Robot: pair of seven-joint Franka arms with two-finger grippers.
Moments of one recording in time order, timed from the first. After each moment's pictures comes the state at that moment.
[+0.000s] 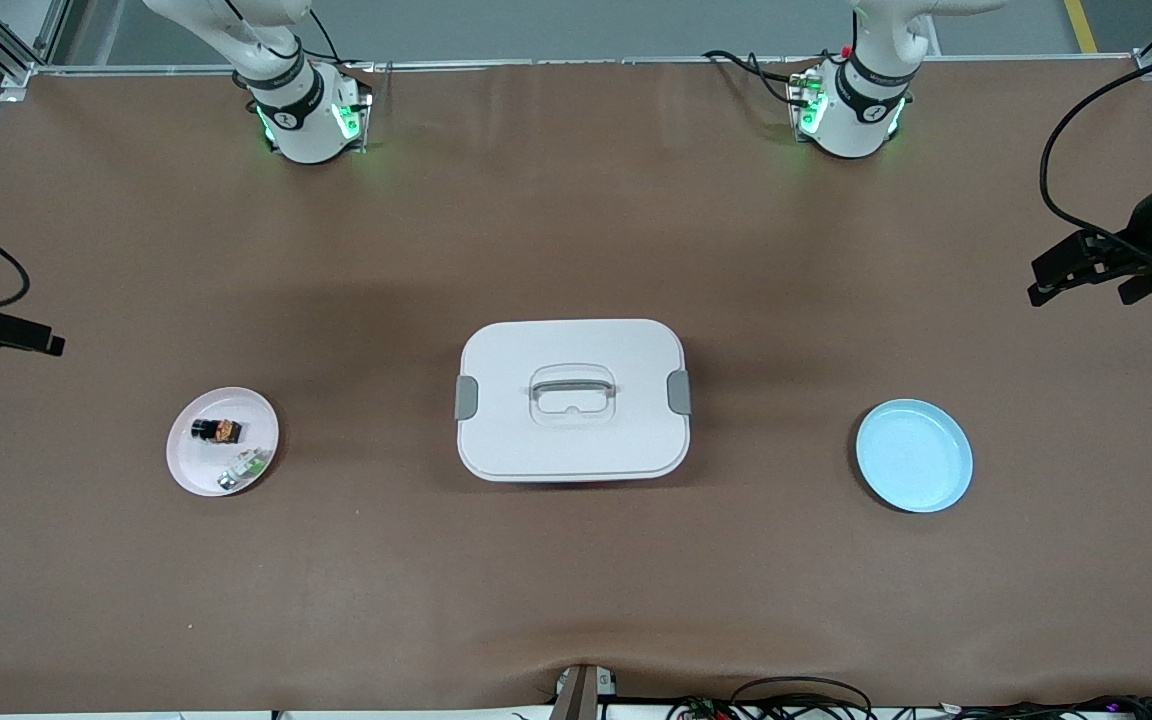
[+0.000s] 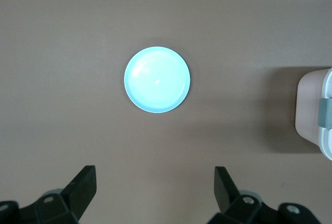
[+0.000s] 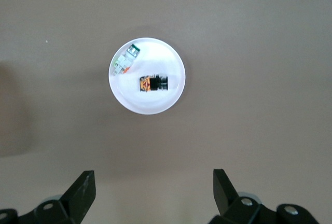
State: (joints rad) left arm -0.03 0.02 0.00 -1.59 -0.01 1.67 -0.04; right arm -0.09 0.27 -0.10 -1.43 0.03 1.57 -0.08
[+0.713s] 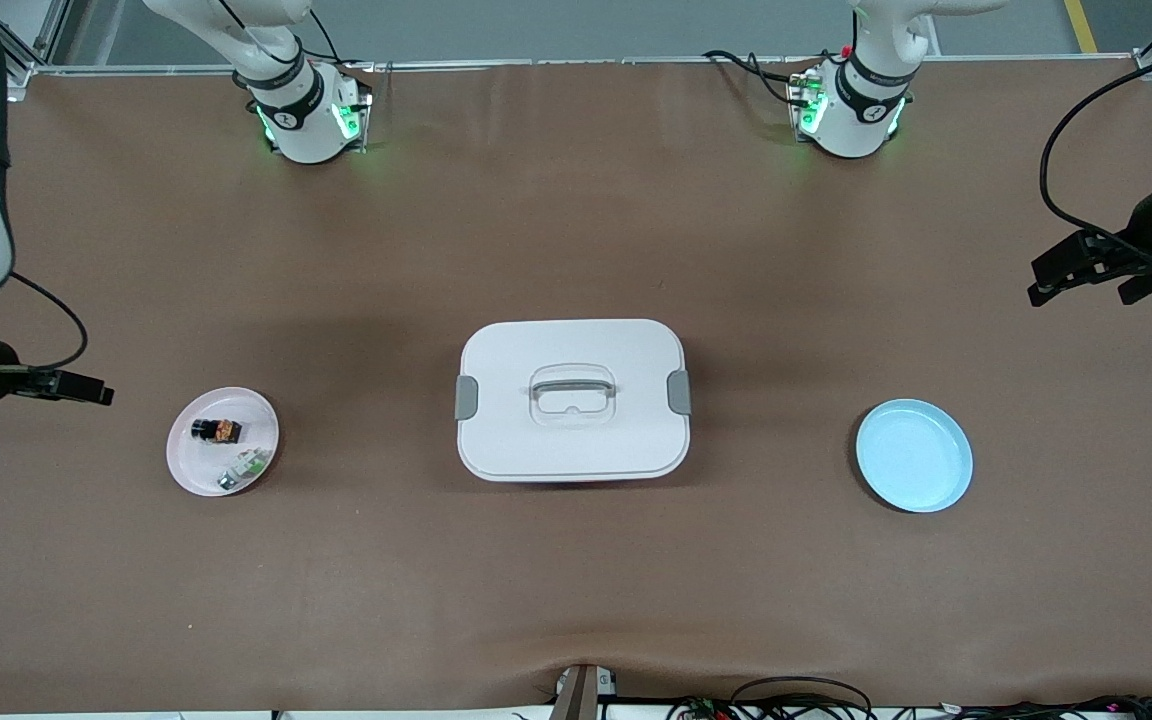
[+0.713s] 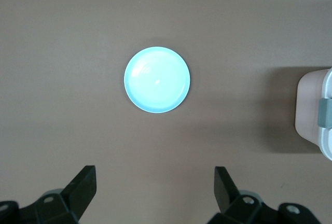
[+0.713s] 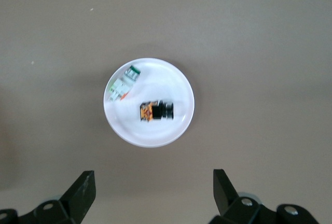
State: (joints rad) left arm -0.03 0.02 0.00 -1.59 -0.01 1.67 -0.04; right arm -0.09 0.34 -0.10 -1.58 0.06 1.84 -0.08
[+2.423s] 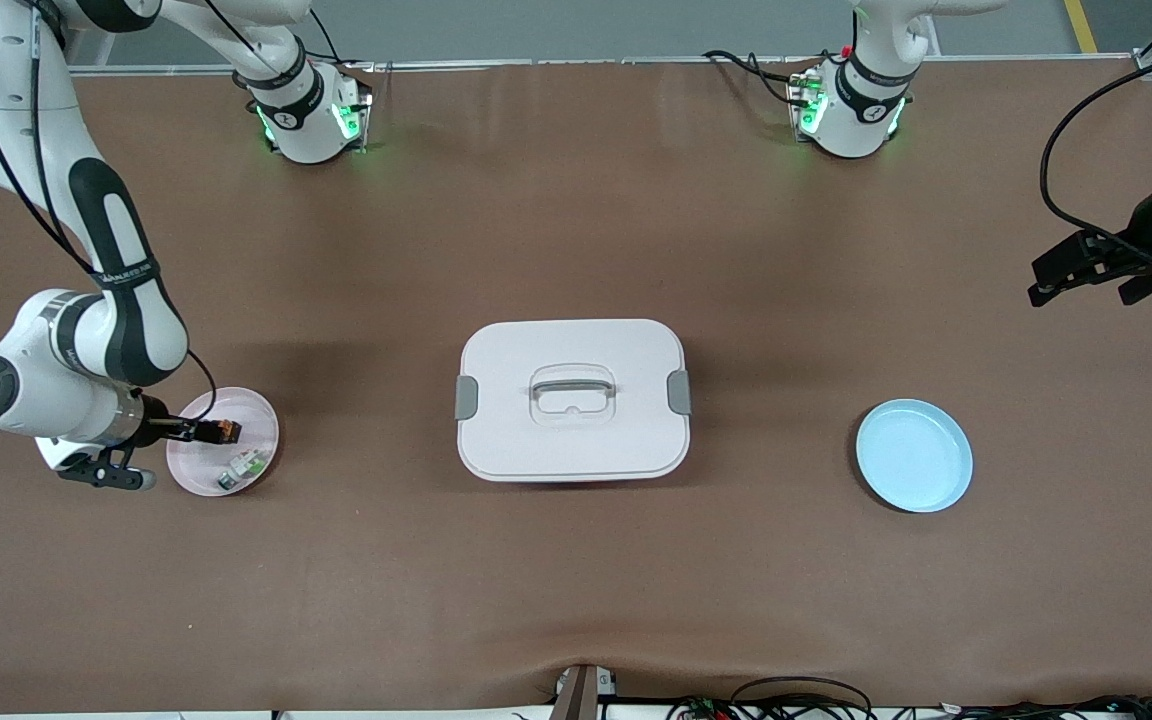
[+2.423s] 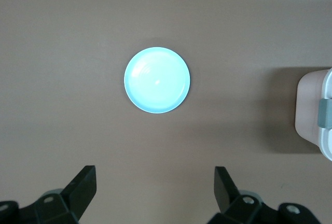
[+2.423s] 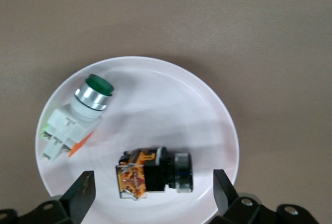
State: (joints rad) left arm -0.03 0.02 0.00 -1.59 -0.01 1.67 -0.04; right arm -0.06 0.57 -0.08 -1.81 0.09 2.29 -0.03
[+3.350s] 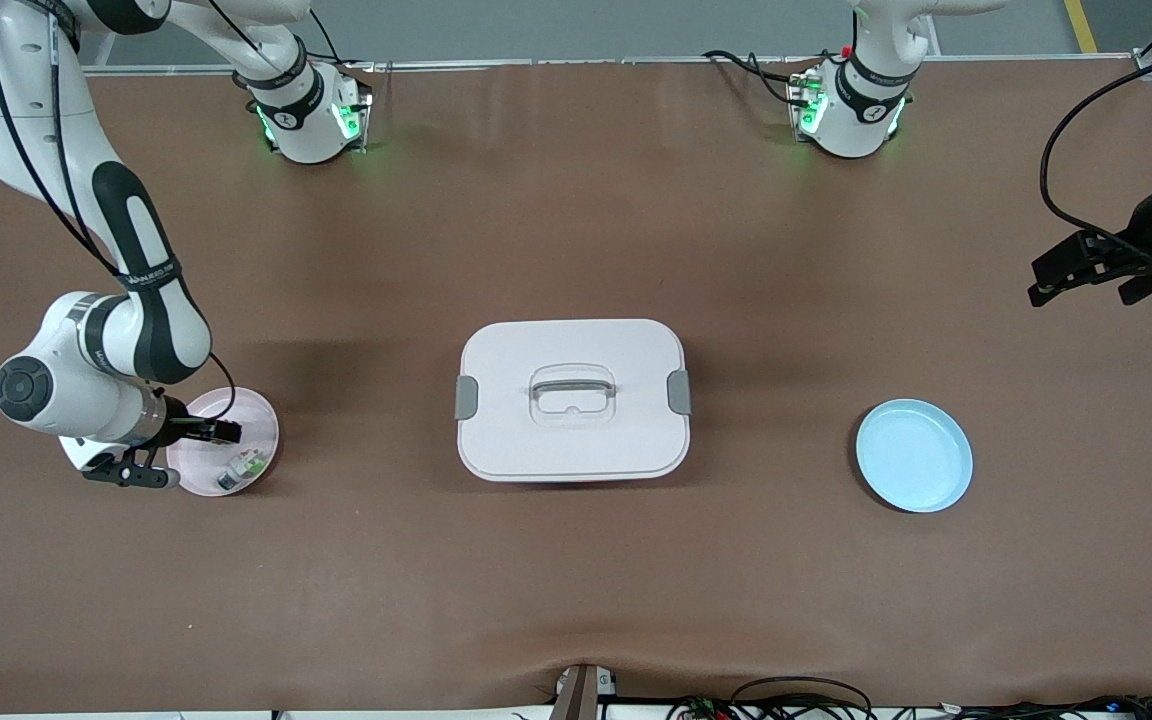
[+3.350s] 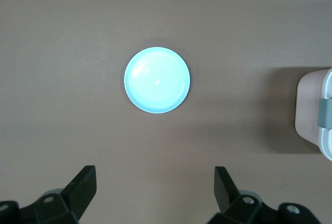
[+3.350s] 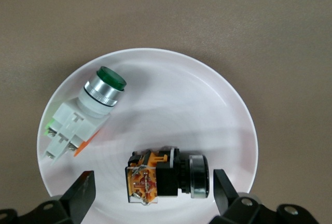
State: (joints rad) left arm -0.03 0.02 0.00 -1.59 -0.01 1.67 -0.04; right arm -0.04 0.58 -0.09 -1.83 0.07 2.33 -0.04
